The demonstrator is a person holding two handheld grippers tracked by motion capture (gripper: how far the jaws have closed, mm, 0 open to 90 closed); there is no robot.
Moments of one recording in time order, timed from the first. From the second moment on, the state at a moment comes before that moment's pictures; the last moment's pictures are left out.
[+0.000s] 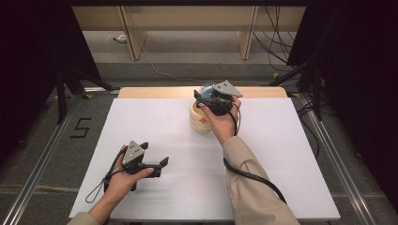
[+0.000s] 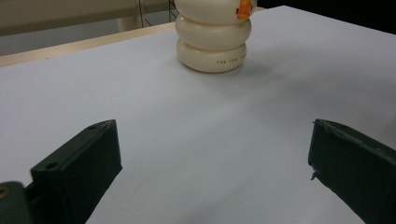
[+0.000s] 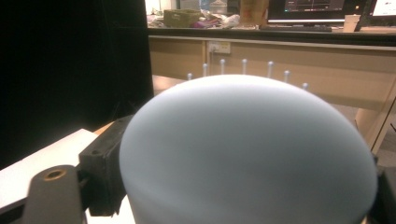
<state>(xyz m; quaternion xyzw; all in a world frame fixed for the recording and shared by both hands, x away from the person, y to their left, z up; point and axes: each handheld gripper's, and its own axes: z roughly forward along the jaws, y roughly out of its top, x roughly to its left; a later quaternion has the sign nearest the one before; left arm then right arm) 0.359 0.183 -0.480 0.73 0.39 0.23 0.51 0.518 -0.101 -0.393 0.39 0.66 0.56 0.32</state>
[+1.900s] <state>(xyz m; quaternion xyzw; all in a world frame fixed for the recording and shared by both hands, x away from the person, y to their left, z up) 0.360 0.183 -0.481 0.73 0.39 0.23 0.51 0.502 -0.121 -0.388 0.40 0.66 0.57 0.30</state>
